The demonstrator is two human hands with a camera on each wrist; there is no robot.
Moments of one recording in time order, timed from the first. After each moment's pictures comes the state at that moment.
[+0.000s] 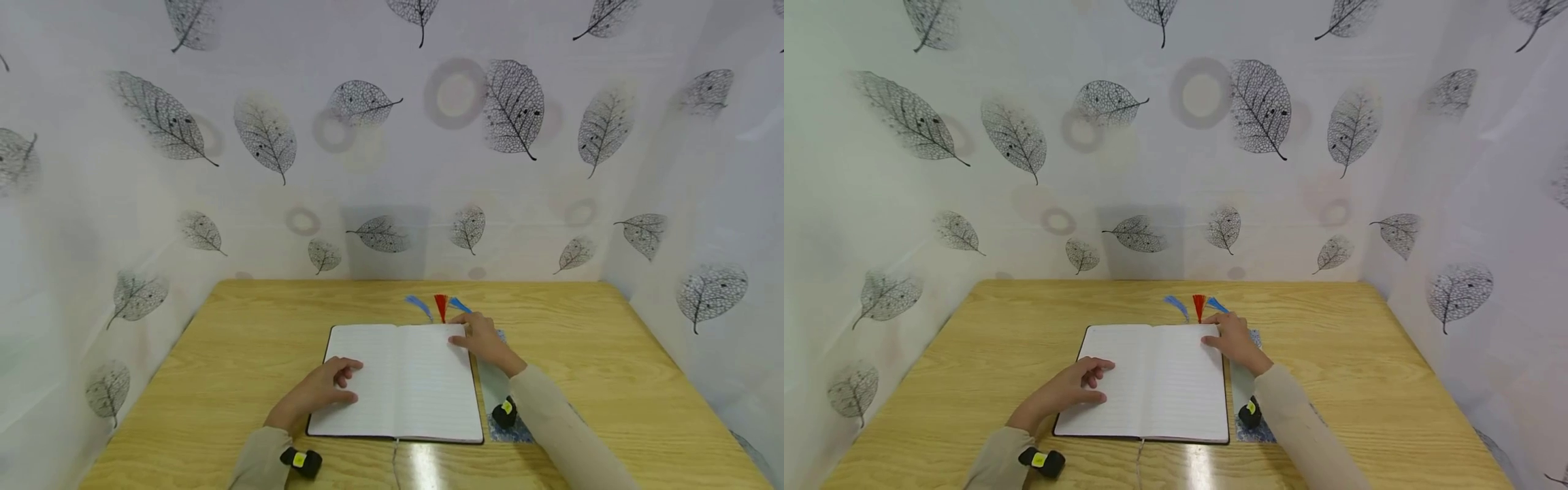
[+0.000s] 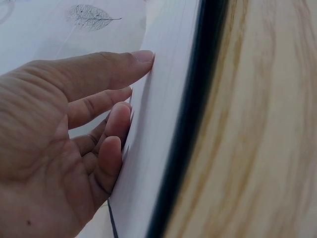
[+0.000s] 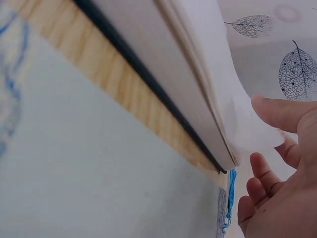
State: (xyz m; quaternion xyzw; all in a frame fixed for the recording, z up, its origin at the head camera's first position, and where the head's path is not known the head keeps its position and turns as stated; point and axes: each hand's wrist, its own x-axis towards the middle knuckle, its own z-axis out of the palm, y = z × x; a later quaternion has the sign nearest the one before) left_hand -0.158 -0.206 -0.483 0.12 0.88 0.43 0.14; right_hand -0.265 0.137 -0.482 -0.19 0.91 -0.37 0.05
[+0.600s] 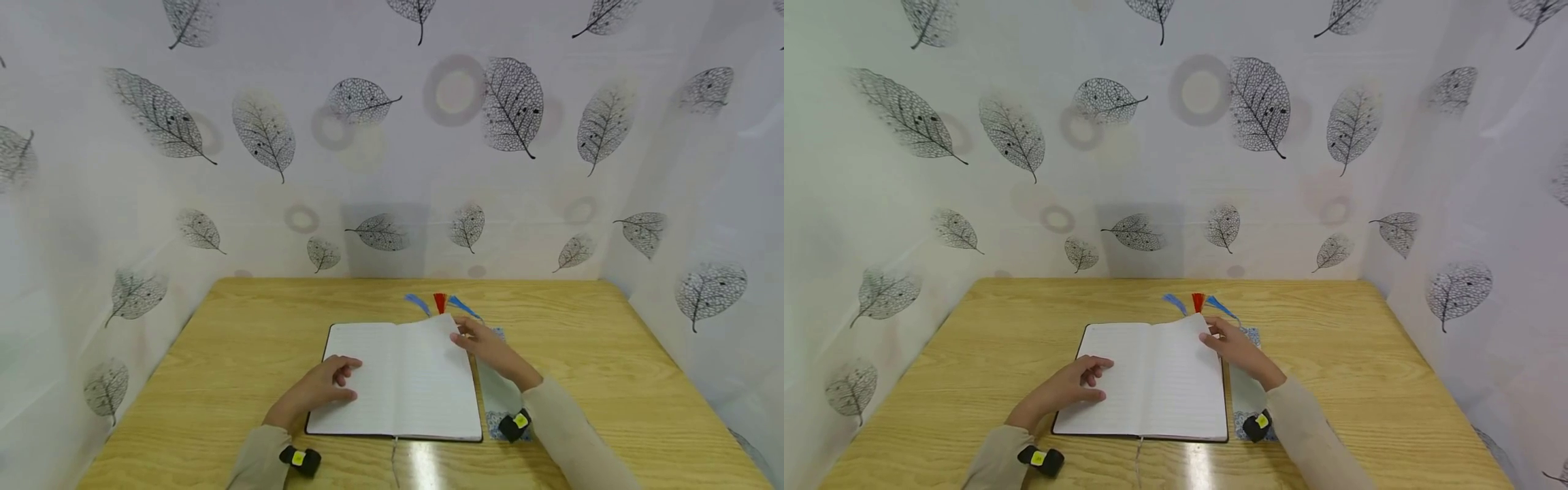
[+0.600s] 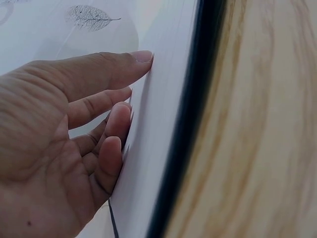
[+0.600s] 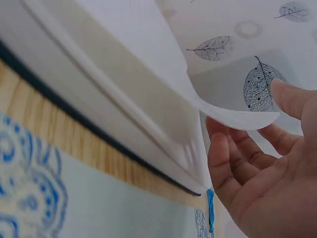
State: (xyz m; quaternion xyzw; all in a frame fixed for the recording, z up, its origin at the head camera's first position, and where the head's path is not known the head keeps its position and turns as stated) left_hand -0.159 -0.206 -0.484 0.11 0.89 0.43 0.14; right_hand -0.239 0.147 -0.464 -0.19 0.85 -0.47 0.17
